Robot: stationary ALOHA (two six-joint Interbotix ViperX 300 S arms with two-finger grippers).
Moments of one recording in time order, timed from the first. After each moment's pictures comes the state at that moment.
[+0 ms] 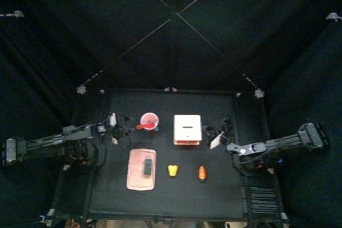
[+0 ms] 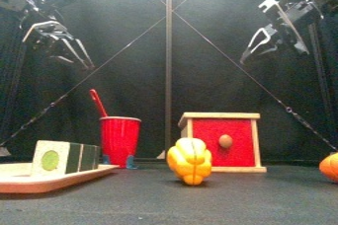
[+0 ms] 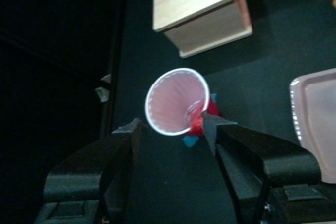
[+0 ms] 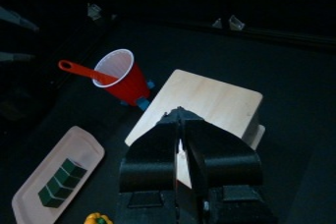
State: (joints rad) left arm 0.31 -0.82 1.02 0.22 0.30 0.45; right arm 0.18 -0.65 0.97 -1.40 0.85 2.14
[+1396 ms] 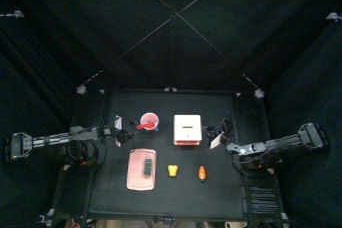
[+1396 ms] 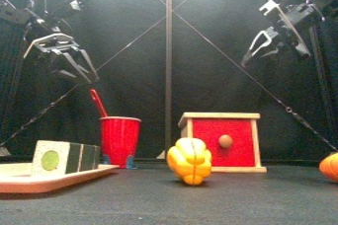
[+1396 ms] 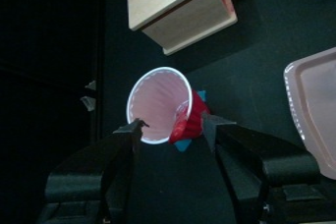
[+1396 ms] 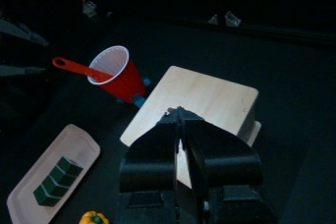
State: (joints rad) left arm 0.31 -0.72 1.06 0.26 0.18 0.48; right arm 0.17 -0.65 0.98 -1.39 0.85 2.14
